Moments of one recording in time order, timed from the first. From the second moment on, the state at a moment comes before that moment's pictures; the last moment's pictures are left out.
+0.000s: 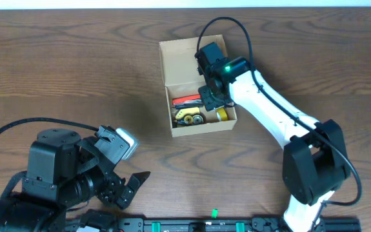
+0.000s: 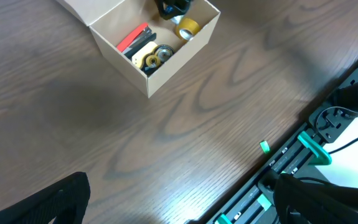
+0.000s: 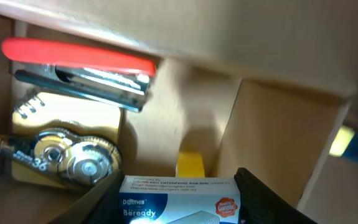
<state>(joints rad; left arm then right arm) -0.28 0.81 1.31 -1.42 0.39 0.27 0.53 1.94 1.53 -0.93 0.09 0.14</state>
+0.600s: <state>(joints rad) -0.28 0.81 1.31 -1.42 0.39 0.27 0.53 1.94 1.53 -0.78 0.12 0.14</state>
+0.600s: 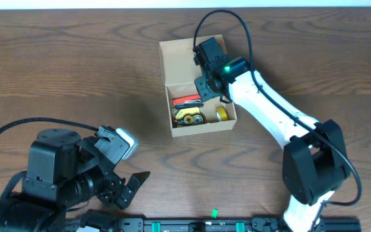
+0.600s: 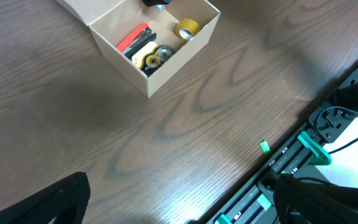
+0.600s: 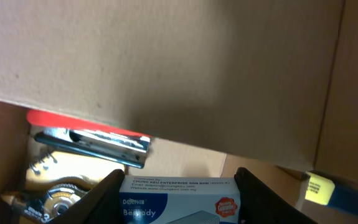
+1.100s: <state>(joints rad) -0.28 0.81 1.31 -1.42 0.39 0.27 0.53 1.96 1.53 -0.76 0.13 0.15</state>
